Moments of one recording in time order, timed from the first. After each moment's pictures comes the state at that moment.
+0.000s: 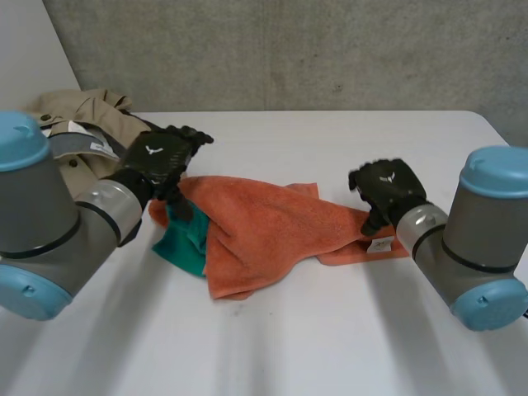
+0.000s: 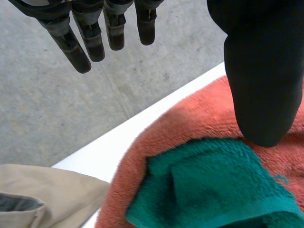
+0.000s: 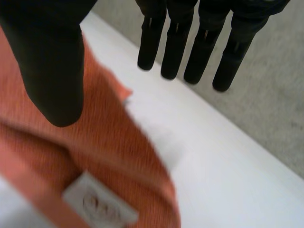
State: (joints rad) left arm 4.34 -1.88 -1.53 3.26 -1.39 3.34; right arm 1.97 -1.09 1.51 -0.19 1.46 2.79; left_hand 0.19 0.20 0.21 0.20 0.05; right_hand 0.58 0.58 0.59 0.58 0.39
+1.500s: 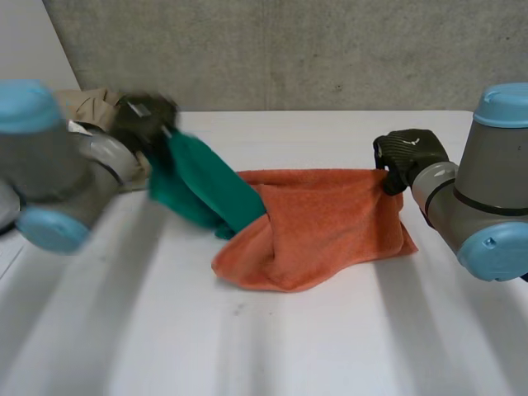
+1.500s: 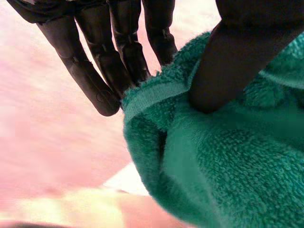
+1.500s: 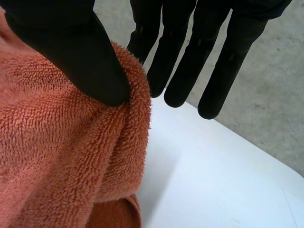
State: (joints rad) left arm 4.43 -2.10 -1.19 3.31 -1.42 3.41; right arm 1.95 -1.05 1.23 0.06 1.57 2.90; left_hand 1.09 1.19 1.18 1.19 0.96; right_hand 1.12 1.17 1.19 1.19 1.00
